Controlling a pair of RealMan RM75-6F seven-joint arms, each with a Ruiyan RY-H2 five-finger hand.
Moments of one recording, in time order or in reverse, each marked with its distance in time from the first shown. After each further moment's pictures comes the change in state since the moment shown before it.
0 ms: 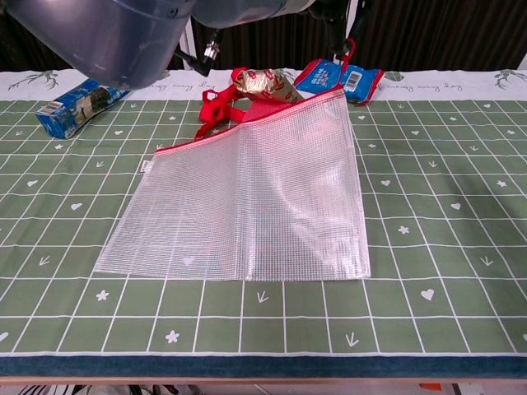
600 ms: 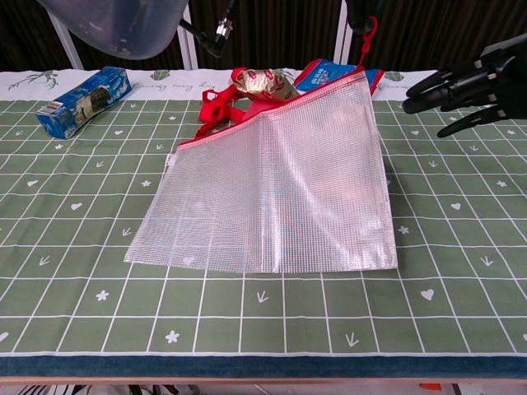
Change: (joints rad) left arm -0.058 0.044 0.006 -0.062 -0.049 0.040 -0.030; right arm 0.409 -0.195 0.233 0.000 0.684 0.028 -0.102
